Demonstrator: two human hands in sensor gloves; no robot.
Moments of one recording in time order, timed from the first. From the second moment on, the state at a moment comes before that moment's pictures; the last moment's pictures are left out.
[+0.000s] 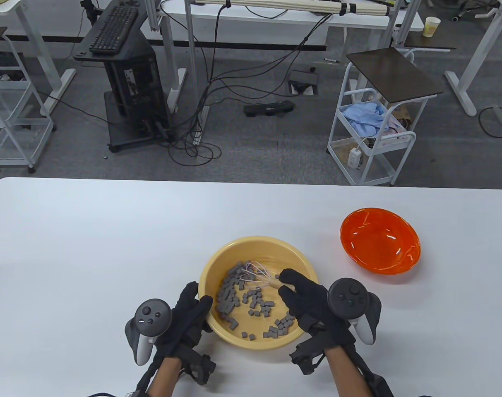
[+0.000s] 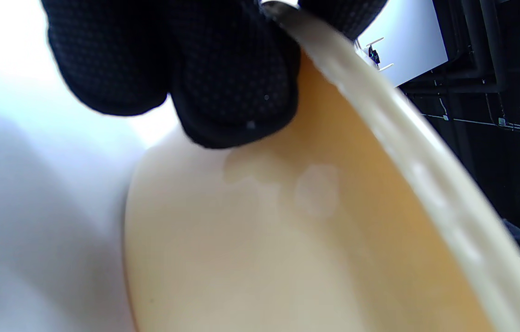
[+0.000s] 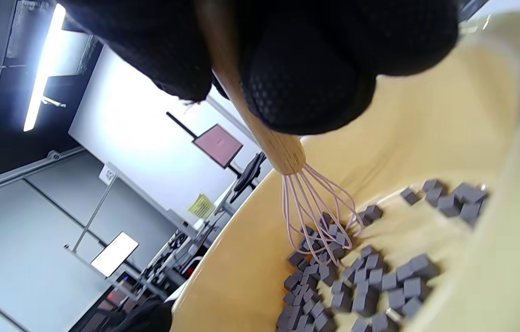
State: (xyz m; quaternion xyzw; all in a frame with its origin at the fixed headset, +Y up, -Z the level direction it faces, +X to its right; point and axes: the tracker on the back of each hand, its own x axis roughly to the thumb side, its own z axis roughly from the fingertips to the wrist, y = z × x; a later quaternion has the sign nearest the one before) left_hand -0.190 -0.772 -0.287 -0.01 -0.02 0.50 0.86; right_hand 0.140 -0.687 -0.302 0.11 0.02 0.88 0.46
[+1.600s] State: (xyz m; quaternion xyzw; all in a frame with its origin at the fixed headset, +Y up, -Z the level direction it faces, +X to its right) left_hand -0.191 -0.773 -0.286 -0.01 -0.01 0.51 0.86; right_hand 0.148 -0.661 -0.292 0.08 -0.09 0.95 0.30
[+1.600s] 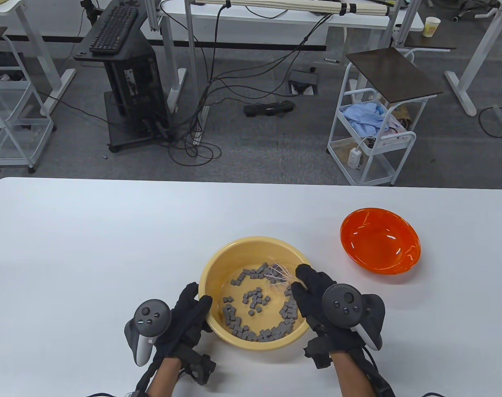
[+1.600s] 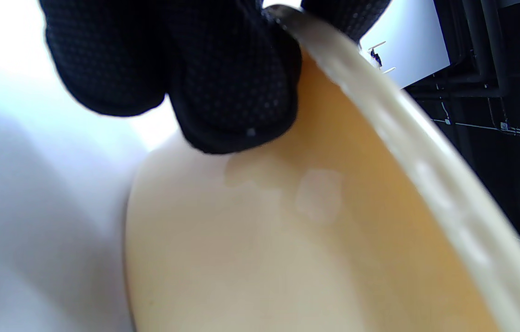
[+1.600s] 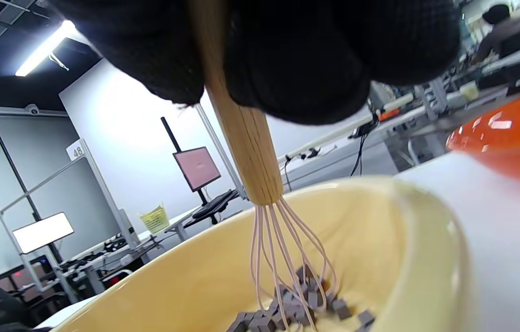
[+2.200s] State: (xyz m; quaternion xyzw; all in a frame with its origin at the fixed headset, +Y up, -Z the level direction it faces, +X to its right) left_hand -0.191 -0.772 -0.286 0.00 0.00 0.49 0.87; right_hand 0.141 -0.666 -0.297 0.17 0.13 0.86 0.46
